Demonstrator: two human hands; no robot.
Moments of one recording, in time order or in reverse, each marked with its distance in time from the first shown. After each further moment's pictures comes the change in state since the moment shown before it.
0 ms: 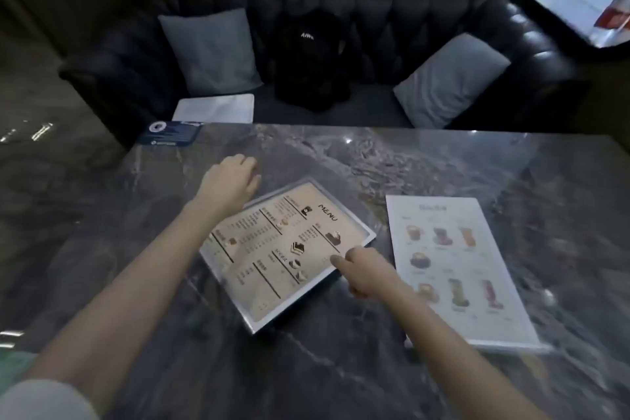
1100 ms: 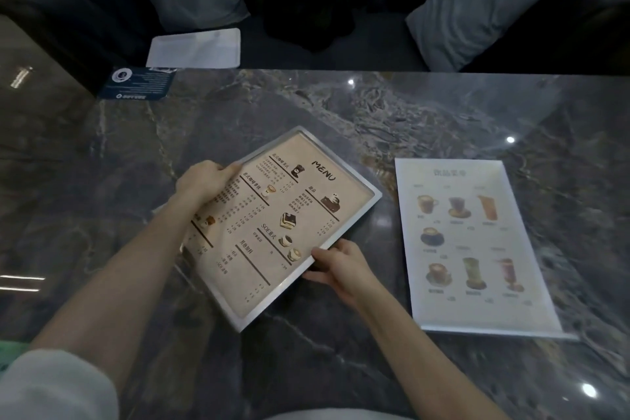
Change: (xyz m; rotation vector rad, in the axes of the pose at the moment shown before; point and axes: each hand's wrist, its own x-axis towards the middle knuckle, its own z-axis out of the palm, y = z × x) left_hand 0.025 -0.037 0.071 -0.275 -0.332 -0.445; right_hand 0.025 -0.003 0.045 1.384 -0.152 0.206
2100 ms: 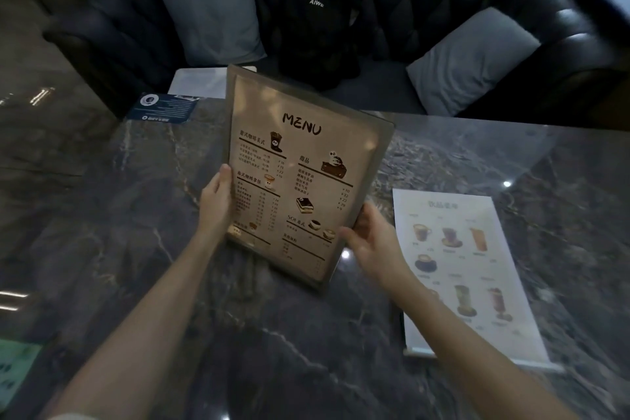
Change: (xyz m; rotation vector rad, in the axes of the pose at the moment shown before) left_hand -0.062 0.023 0.009 -1.129 0.290 0.109; right_hand -0.032 -0.065 -0.007 -0.704 0.092 -0.625
